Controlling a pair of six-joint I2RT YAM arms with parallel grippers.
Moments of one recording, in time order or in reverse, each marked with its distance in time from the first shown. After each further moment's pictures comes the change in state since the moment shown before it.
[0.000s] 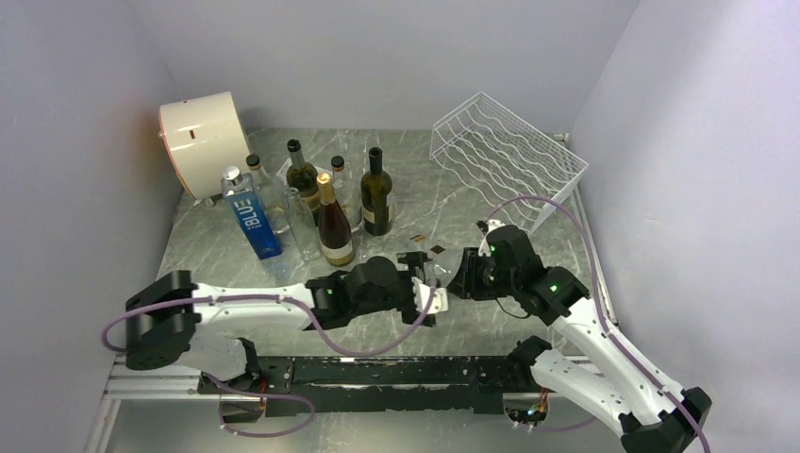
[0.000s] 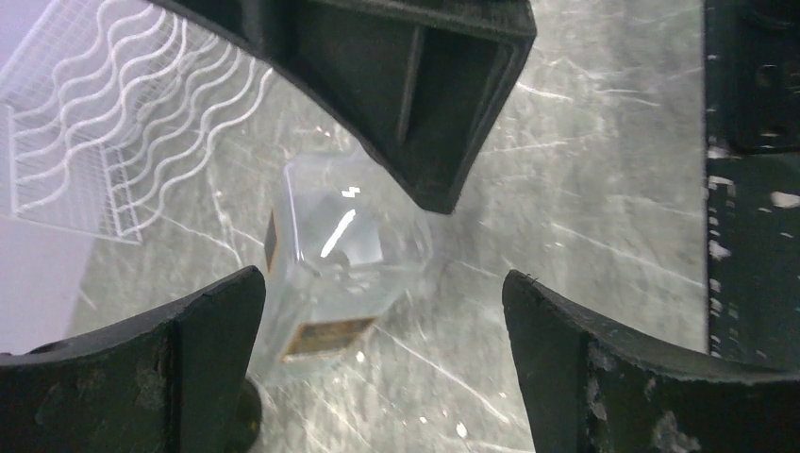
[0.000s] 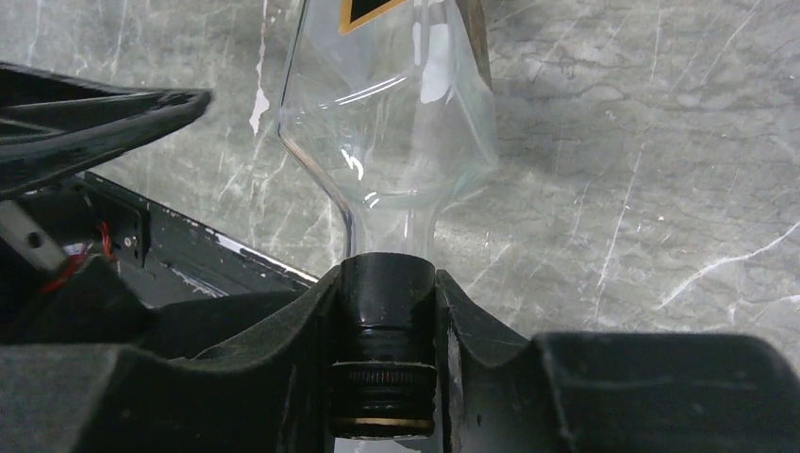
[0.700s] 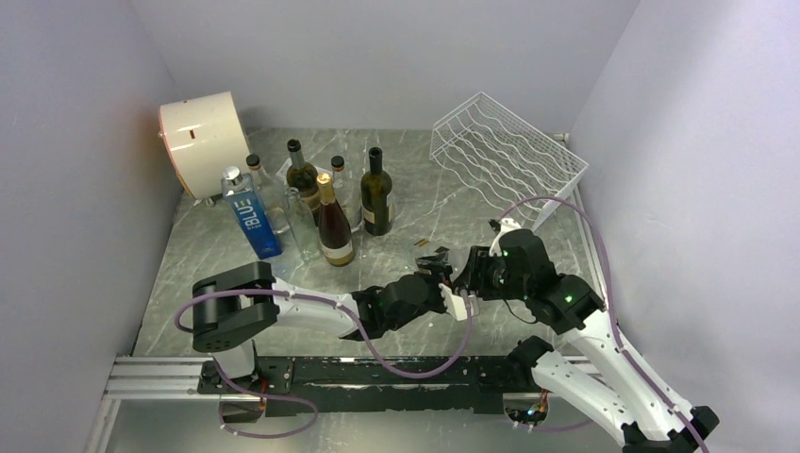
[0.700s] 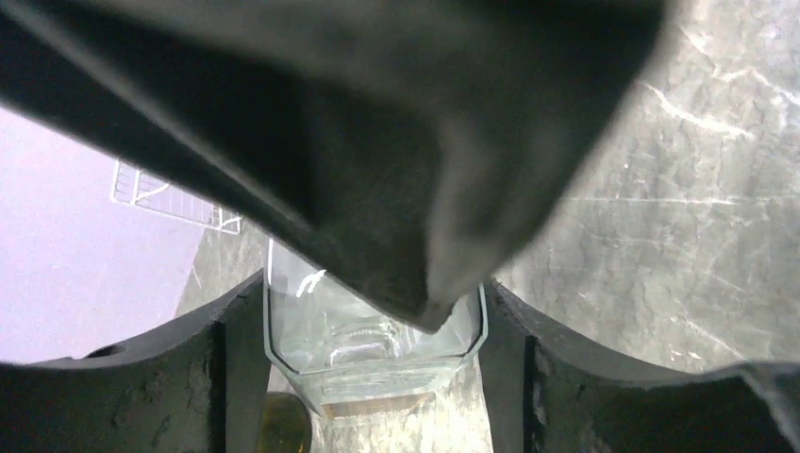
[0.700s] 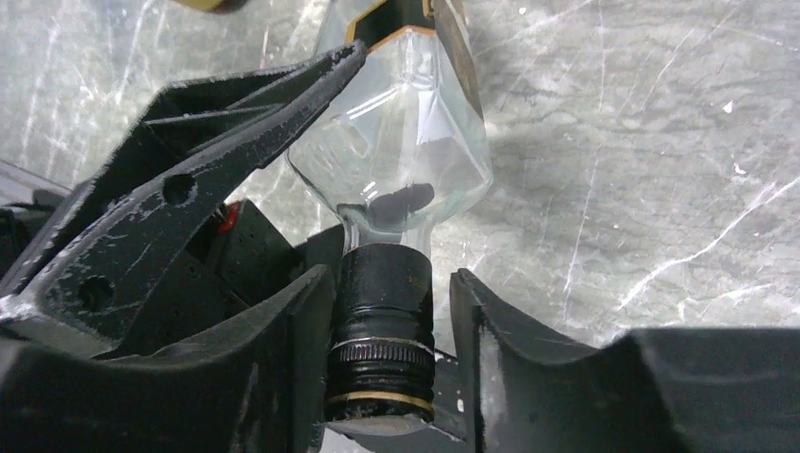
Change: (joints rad) left arm -0.087 0.380 0.080 0.401 -0.356 0.187; right arm -0.008 -0.098 0.016 -0.045 0.054 -0.025
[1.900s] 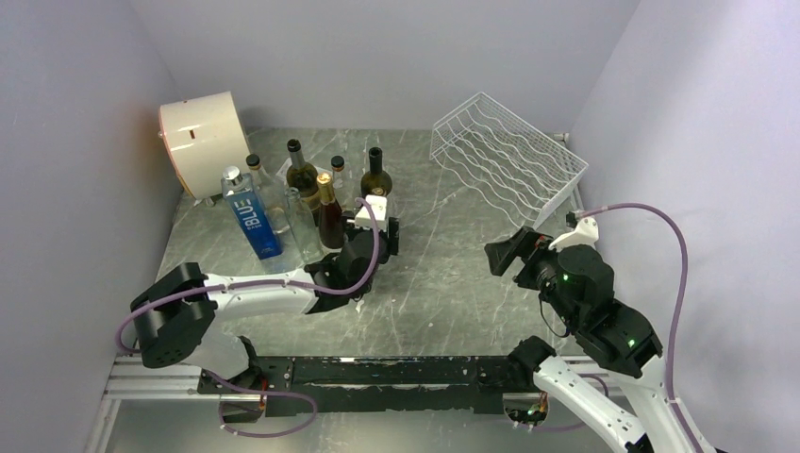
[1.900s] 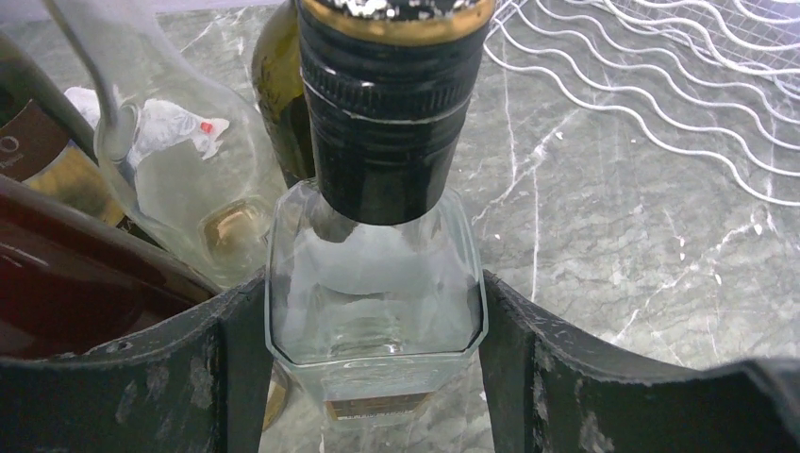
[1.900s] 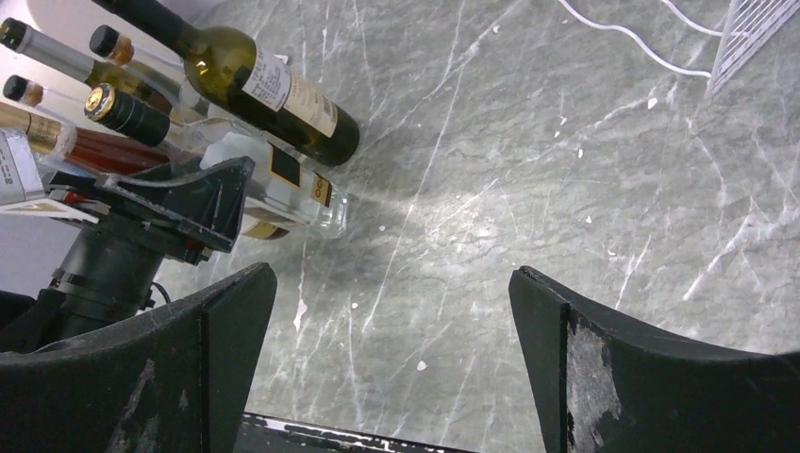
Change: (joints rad) left arm 0.248 -0.276 -0.078 -0.215 -0.509 -0.916; right arm 0.008 -0.201 0.202 -0.050 0.405 0.115
